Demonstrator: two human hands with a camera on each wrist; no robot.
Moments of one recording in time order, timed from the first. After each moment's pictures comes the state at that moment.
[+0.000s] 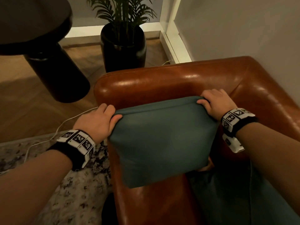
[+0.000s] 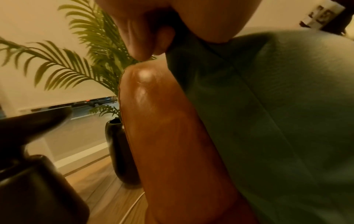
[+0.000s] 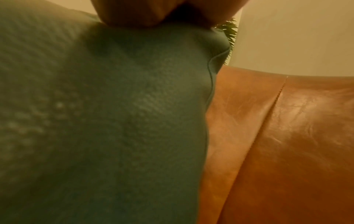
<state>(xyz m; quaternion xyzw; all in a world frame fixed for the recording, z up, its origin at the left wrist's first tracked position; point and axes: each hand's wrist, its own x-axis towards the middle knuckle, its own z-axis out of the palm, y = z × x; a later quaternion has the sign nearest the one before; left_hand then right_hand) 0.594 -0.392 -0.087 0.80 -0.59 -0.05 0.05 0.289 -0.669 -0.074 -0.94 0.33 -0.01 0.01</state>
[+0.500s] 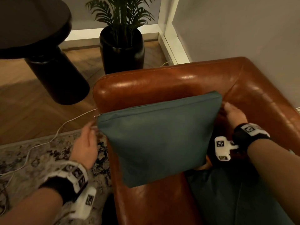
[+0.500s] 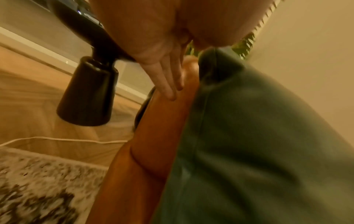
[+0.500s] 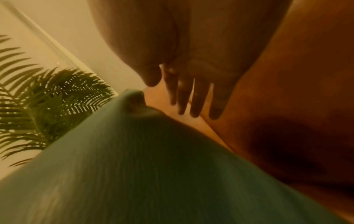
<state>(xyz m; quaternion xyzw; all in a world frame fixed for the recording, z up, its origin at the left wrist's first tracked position) 0.560 -0.332 -0.110 0.85 -0.31 -0.23 0.36 0.221 -0.671 -0.108 -0.62 0.65 -0.21 0.39</state>
